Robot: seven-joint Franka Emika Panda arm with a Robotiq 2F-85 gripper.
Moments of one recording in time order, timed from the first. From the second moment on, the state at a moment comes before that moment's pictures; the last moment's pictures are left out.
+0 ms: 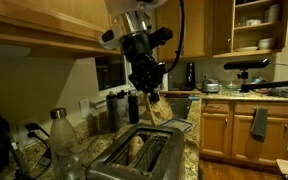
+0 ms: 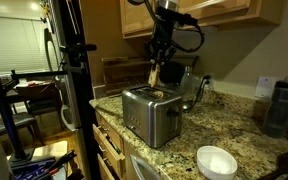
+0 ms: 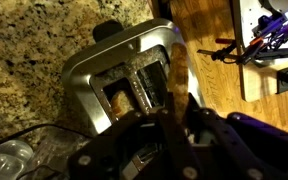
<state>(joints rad) 0.05 0.03 0.10 -1.84 -0.02 1.64 -1.14</state>
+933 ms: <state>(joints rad) 0.07 0.09 0.14 -1.84 -0.01 1.63 -1.26</state>
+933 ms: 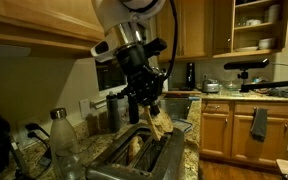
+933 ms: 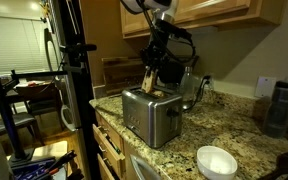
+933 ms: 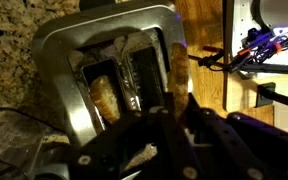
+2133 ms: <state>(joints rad) 0.08 0.12 0.15 -1.84 -0.07 1.69 -1.33</state>
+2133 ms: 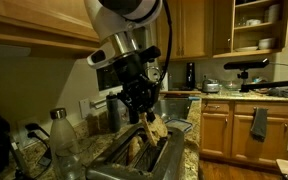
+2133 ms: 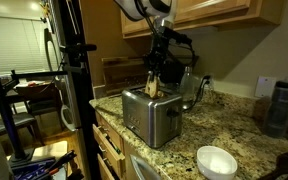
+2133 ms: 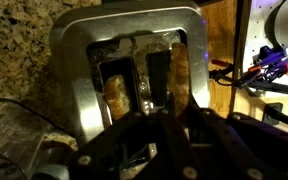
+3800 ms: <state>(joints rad) 0.09 0.17 0.16 -1.82 -0.09 1.74 -1.33</state>
